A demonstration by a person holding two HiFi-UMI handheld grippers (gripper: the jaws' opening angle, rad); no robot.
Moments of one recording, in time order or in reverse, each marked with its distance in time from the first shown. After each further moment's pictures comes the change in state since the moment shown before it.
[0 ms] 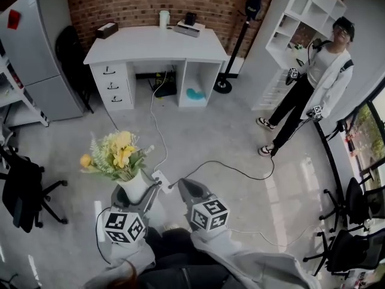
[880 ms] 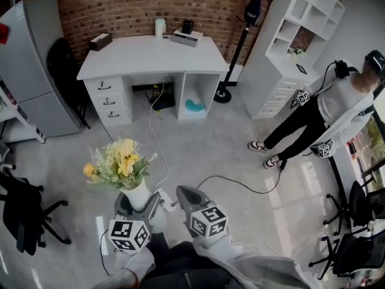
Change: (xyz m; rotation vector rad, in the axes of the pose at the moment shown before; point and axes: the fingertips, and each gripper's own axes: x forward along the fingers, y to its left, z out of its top) left arm 0.089 0.056 0.020 0.050 0.002 -0.014; right arm 0.097 -0.034 0.026 -0.014 -0.017 0.000
